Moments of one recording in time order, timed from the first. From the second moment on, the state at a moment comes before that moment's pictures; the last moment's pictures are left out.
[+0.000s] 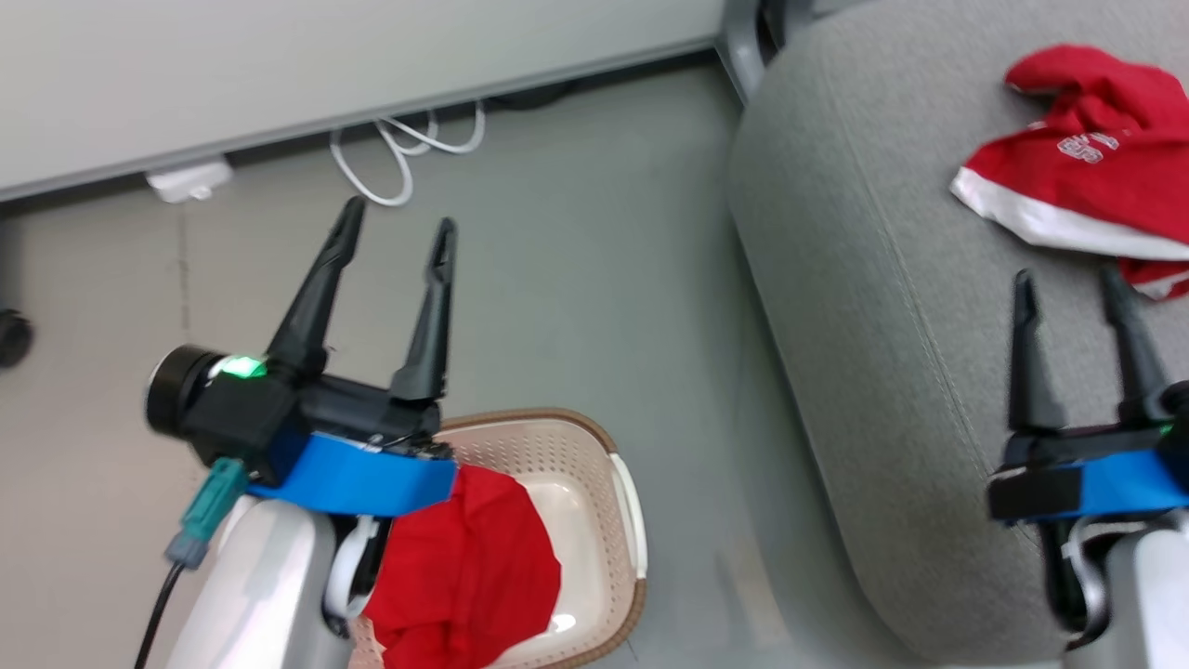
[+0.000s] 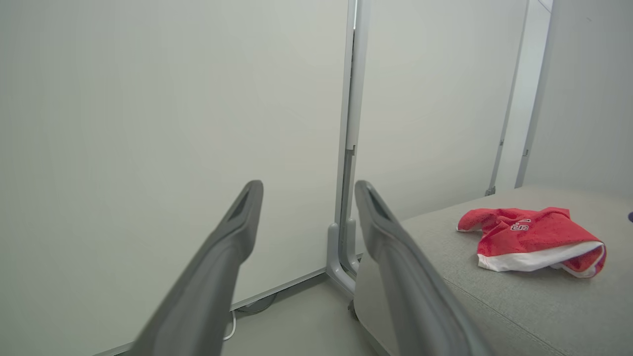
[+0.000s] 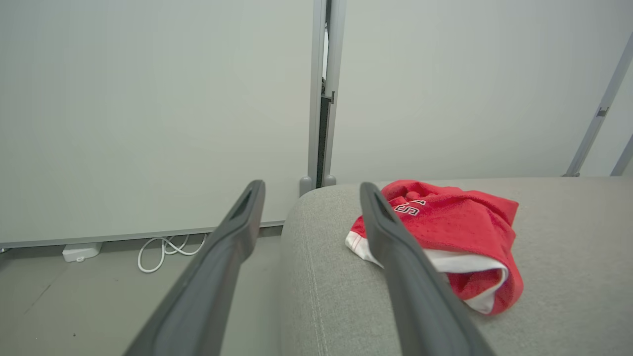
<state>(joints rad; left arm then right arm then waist) -0.35 0.18 -0.30 0.07 -0.25 -0.09 -0.26 -0.25 -0.12 -0.14 0.15 0.10 0.13 -0.26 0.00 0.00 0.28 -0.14</state>
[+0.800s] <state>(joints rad) -0.09 0.06 -0.02 0.10 -0.17 -0.13 -0.26 -0.09 -0.05 -0.04 0.08 0.05 0.13 -0.26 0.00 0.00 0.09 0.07</state>
